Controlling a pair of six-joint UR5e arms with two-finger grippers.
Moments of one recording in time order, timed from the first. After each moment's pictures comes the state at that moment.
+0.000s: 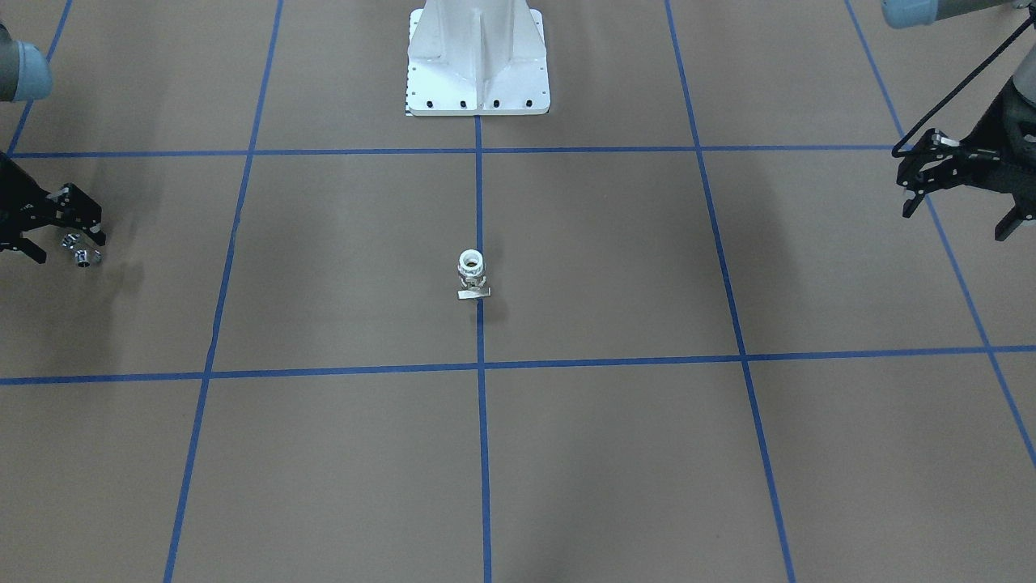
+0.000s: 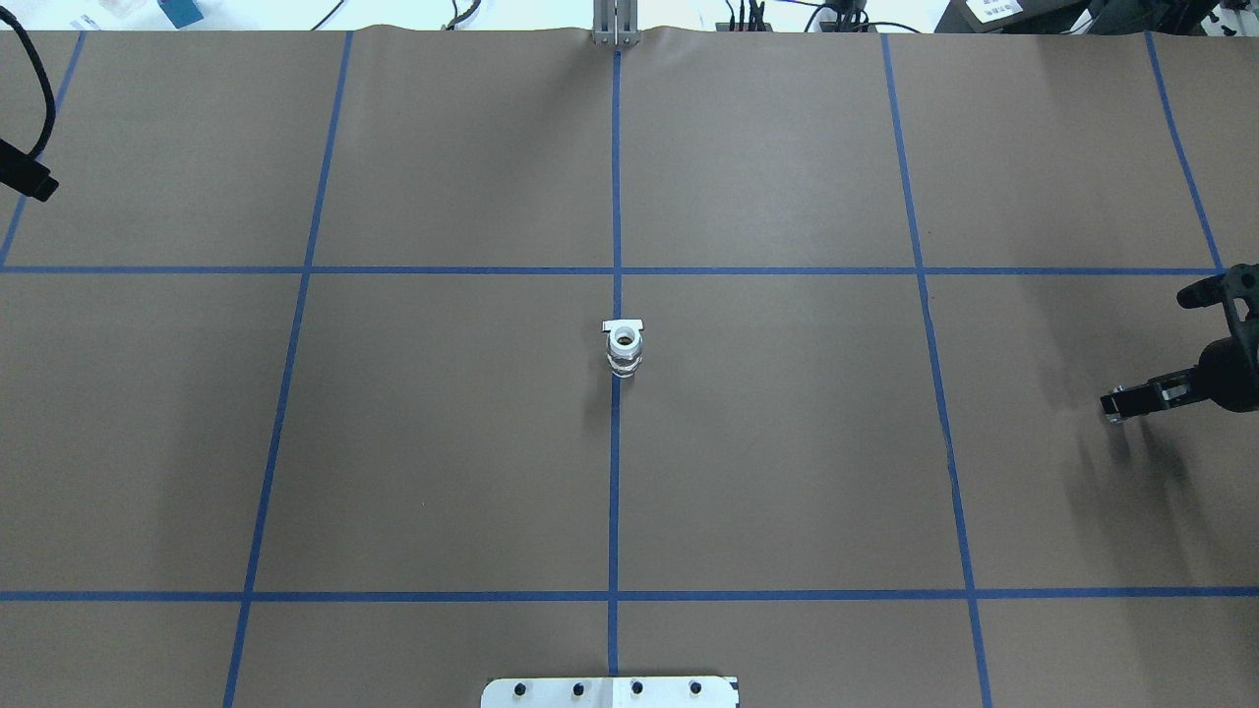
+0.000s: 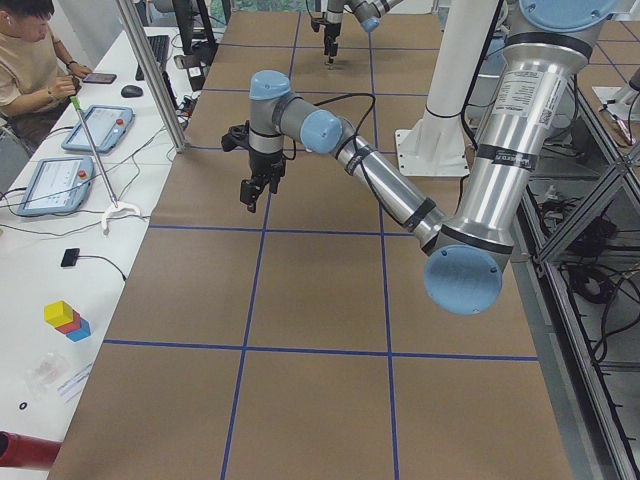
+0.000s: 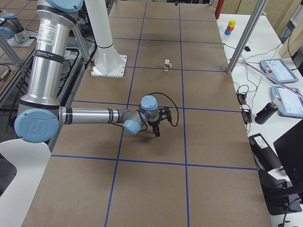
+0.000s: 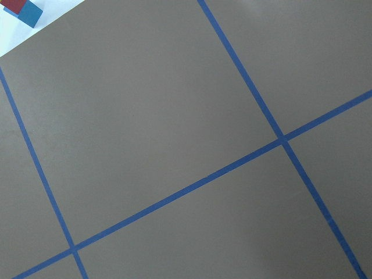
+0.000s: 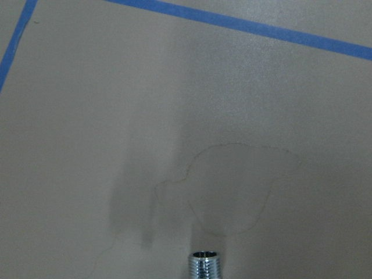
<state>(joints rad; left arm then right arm) -1.21 -1.82 -2.03 -1.32 -2.11 -0.07 0.94 -1.79 1.68 -0.73 2.13 0.64</state>
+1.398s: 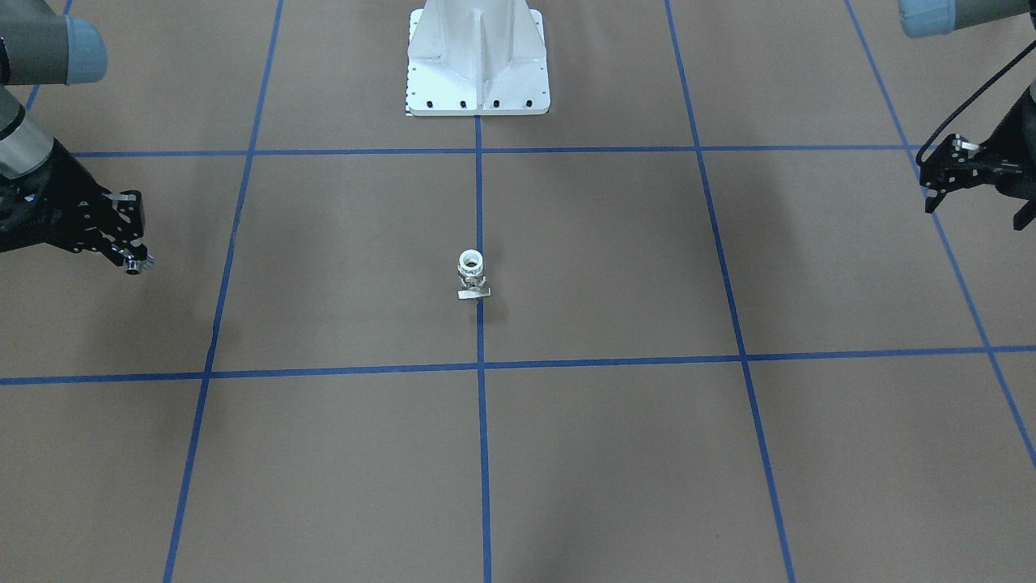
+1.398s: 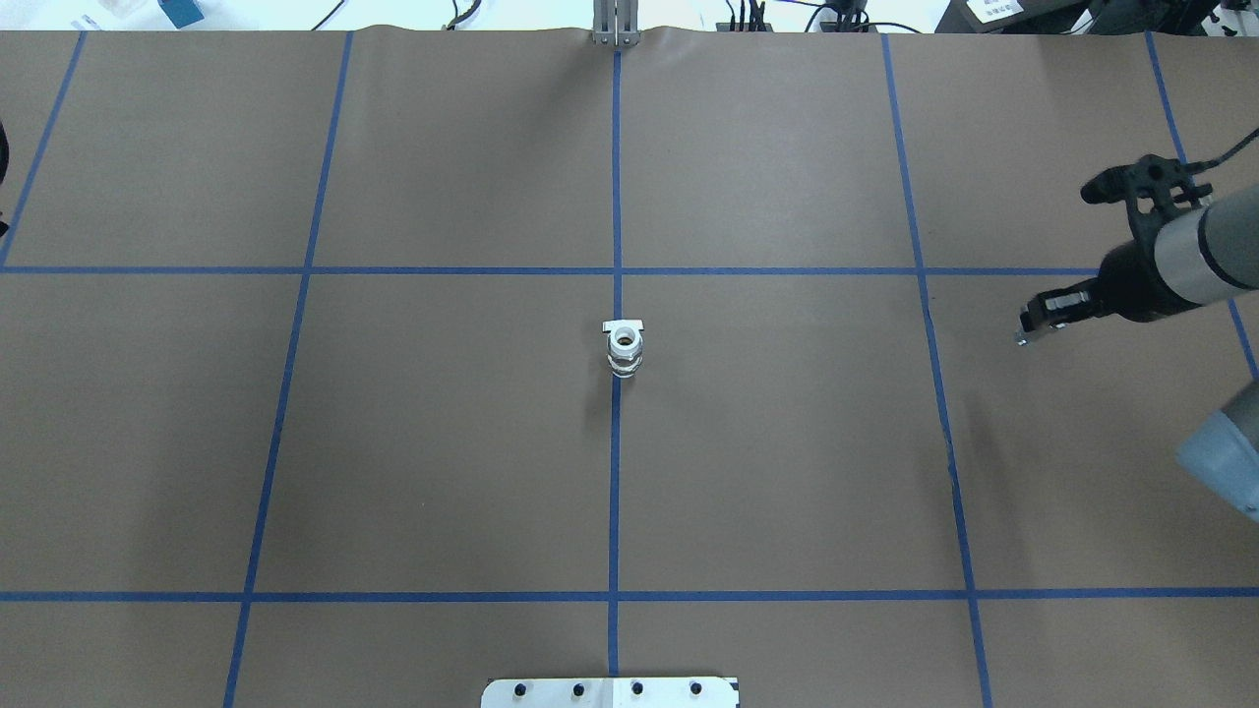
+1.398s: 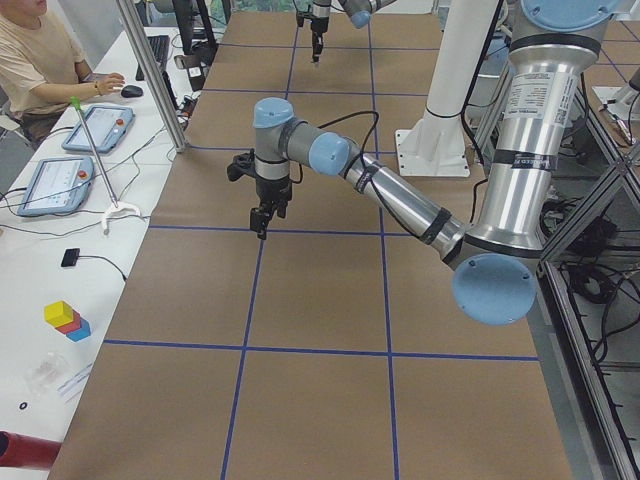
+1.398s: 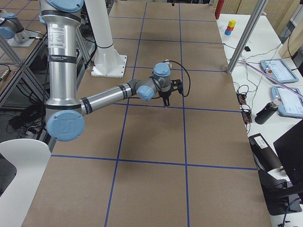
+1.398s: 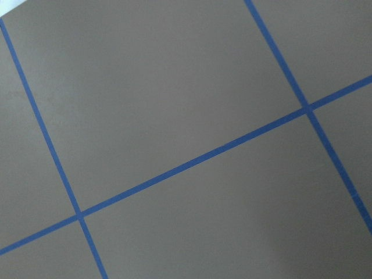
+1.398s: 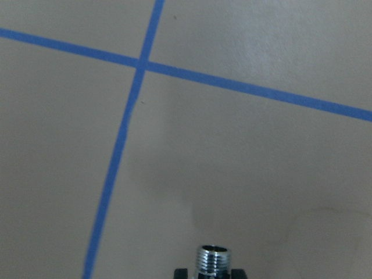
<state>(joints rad) -1.25 -1.71 -2.01 -1.35 -2.11 -0.07 0.94 -1.51 1.92 -1.23 2.13 0.75</state>
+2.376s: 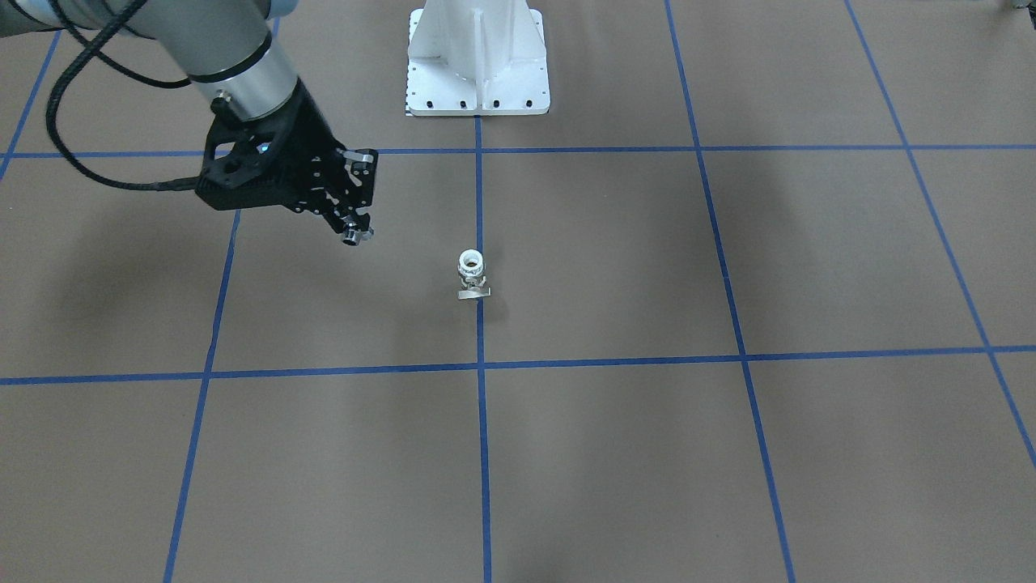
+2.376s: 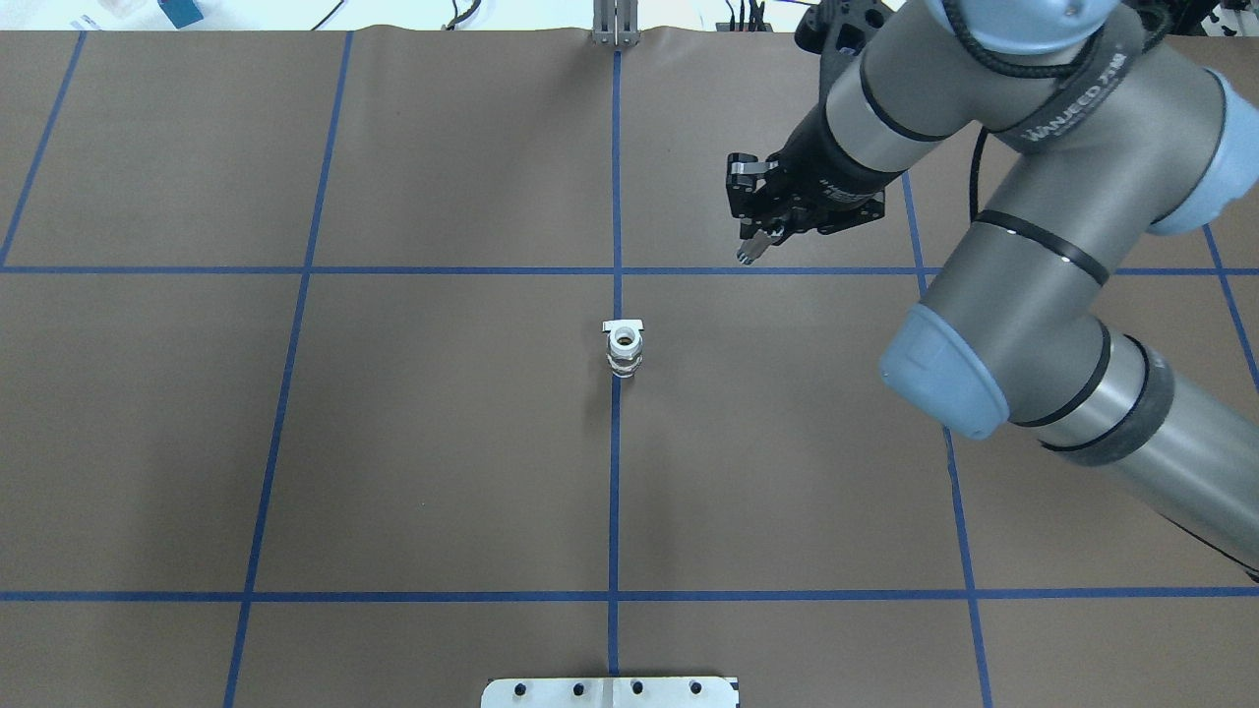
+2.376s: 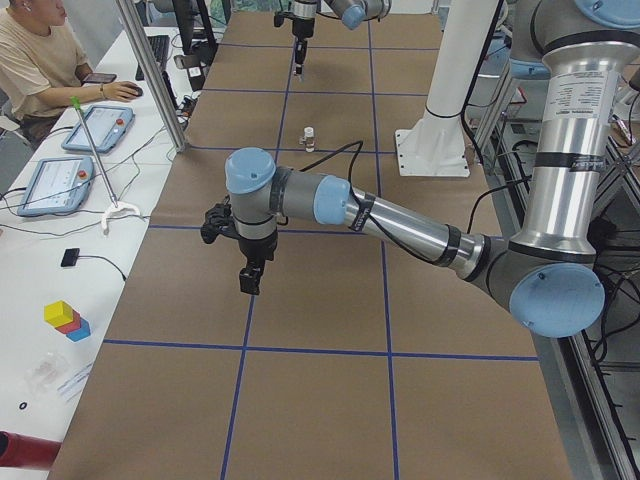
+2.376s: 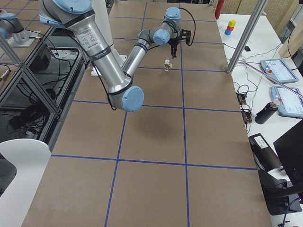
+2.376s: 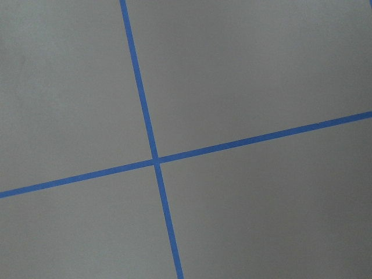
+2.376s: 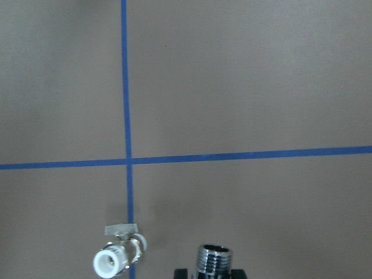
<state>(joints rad) -1.54 -1.65 -1.85 -1.35 -2.30 0.10 0.78 -0.91 1.92 -1.69 2.07 1.20</state>
